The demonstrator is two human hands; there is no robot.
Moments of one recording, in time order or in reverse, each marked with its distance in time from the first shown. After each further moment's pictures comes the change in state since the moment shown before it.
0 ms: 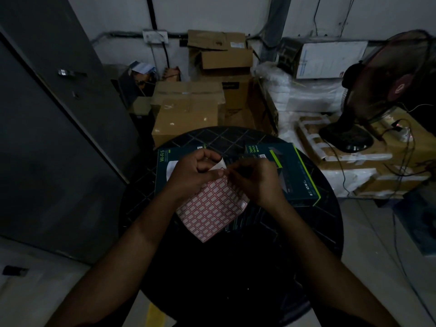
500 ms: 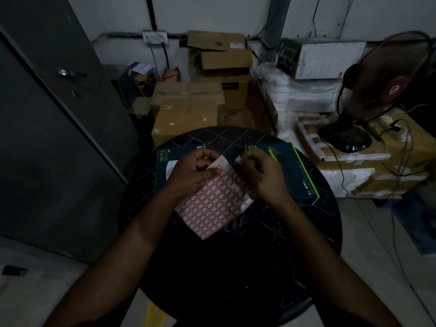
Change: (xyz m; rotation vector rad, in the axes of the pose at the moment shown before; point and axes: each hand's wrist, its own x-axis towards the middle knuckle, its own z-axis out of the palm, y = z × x) left_hand -0.002 0.001 -0.001 -0.015 -0.024 -0.029; right_hand -0.001 0.006 -0.007 0.203 0.058 0.181
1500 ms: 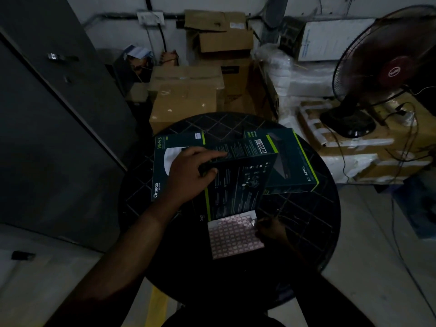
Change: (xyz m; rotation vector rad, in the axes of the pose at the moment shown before) left_hand -0.015 -0.026 0.013 0.692 0.153 0.361; right_hand -0.113 0.207 0.026 -0.242 -0.225 0.791
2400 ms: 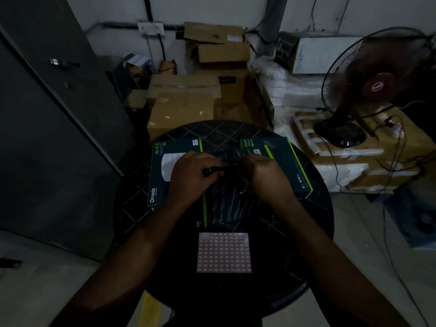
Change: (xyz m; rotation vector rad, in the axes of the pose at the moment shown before) left_hand 0.010 0.004 0.009 0.024 0.076 0.096; right_hand -0.063 -0.185 -0.092 -0.564 0.483 -1.087
